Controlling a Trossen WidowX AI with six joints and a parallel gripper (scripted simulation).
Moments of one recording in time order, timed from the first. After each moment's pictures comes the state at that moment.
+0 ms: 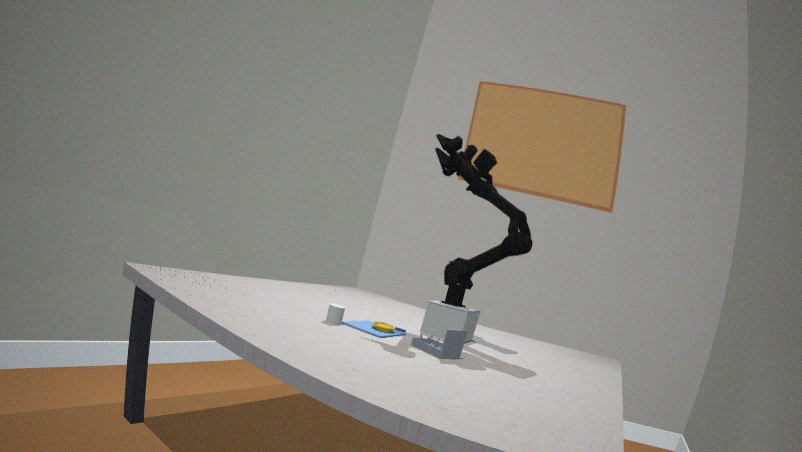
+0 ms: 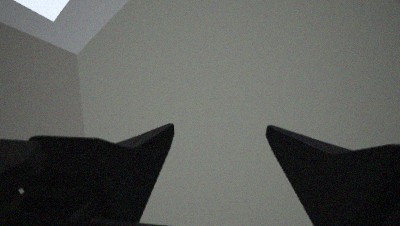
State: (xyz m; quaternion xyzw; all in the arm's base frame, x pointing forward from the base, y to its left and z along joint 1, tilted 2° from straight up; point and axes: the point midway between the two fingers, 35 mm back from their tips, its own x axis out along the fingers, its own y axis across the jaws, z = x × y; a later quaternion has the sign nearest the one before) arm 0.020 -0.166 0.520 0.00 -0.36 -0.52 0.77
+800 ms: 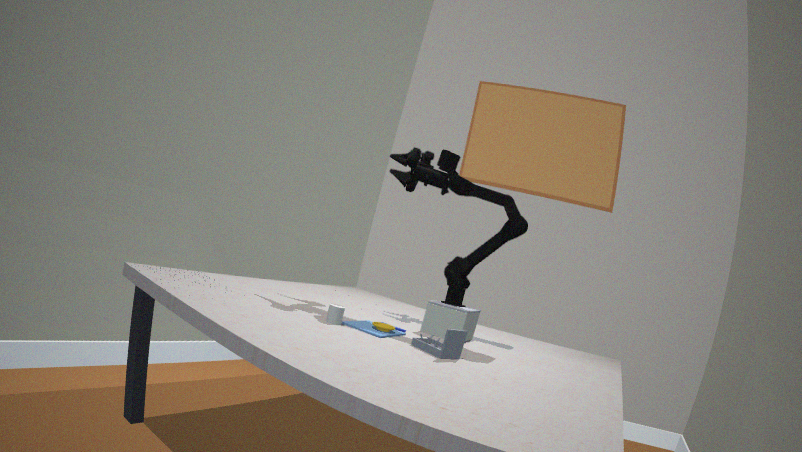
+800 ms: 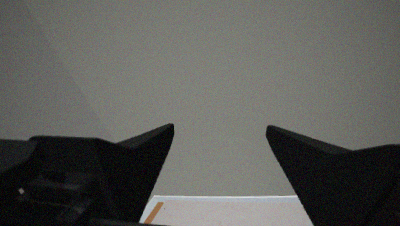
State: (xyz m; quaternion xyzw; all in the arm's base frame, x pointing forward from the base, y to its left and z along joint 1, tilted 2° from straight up) arm 0.094 -0.274 0.423 0.16 -0.18 -0.49 0.84
